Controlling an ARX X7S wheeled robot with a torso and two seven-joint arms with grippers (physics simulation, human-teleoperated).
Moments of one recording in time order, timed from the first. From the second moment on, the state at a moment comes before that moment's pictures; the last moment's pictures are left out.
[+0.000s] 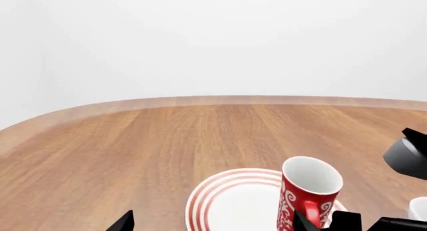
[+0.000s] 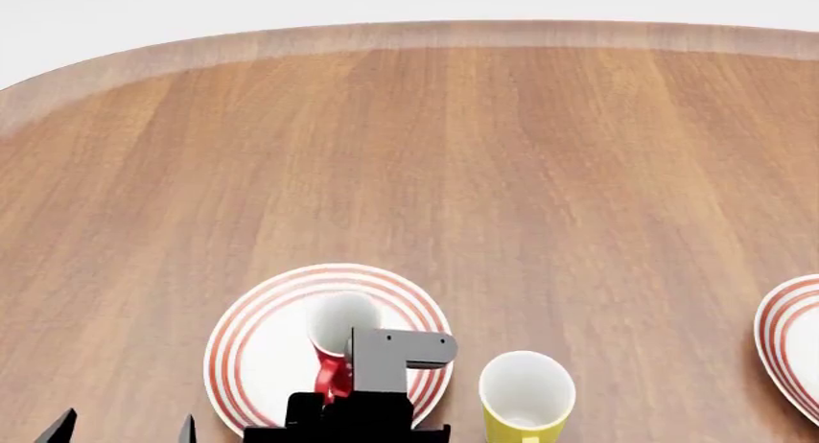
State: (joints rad) left arm 0.01 -0.33 0.34 0.13 -0.31 0.06 -0.32; right arm 0.97 0.00 -1.59 0.97 1.72 -0.04 0.22
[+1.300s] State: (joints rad) left arm 0.10 -0.41 0.33 0.40 -0.25 0.00 -0.43; right arm 0.84 0.07 -1.60 0.73 1.42 -0.50 0.42
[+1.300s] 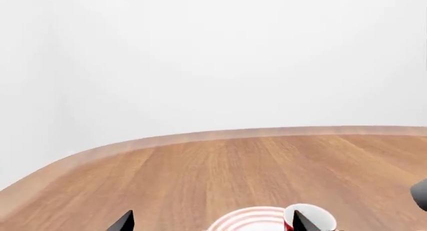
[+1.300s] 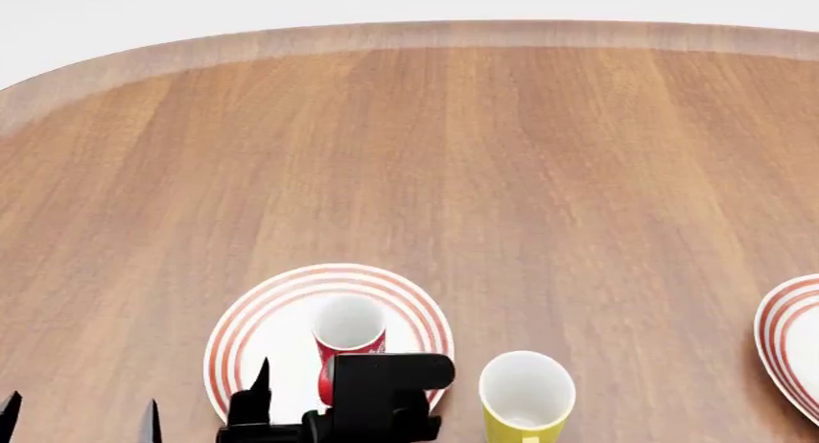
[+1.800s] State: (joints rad) left arm 0.18 -0.46 0.33 0.62 -0.19 -0.04 -0.49; right arm 0.81 0.29 -1.68 0.25 1.04 -0.69 0.82
